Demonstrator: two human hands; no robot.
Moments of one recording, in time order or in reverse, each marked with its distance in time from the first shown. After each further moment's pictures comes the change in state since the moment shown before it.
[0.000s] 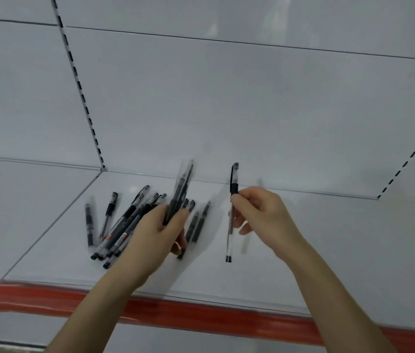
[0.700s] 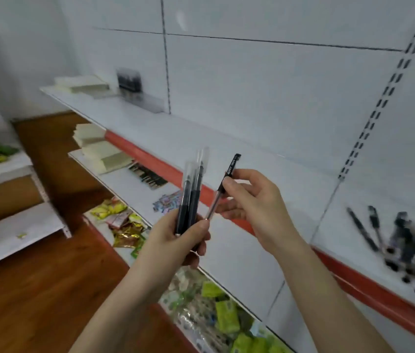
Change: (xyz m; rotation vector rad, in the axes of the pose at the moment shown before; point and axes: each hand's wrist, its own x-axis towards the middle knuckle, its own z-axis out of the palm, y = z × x) left_hand -0.210 -0.079 -0.319 -0.295 0.512 -0.094; right_hand -0.101 -0.143 0.398 0.409 -0.610 -0.161
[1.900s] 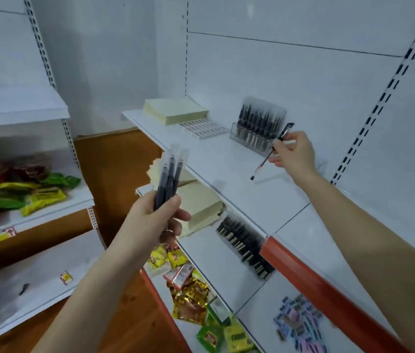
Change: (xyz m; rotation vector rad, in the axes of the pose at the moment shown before) left_hand 0.383 0.017 -0.520 -0.017 0.312 -0.043; right_hand 0.593 0.099 0.365 -0.415 0.201 -0.128
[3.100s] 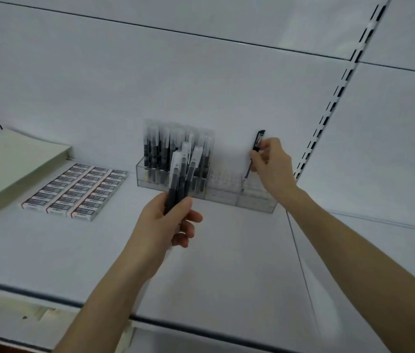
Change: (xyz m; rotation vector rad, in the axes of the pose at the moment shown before) left_hand 0.293 0.012 0.096 -0.109 -0.719 -0.100; right_hand 0.123 0.053 -0.015 -0.539 0.496 0.047
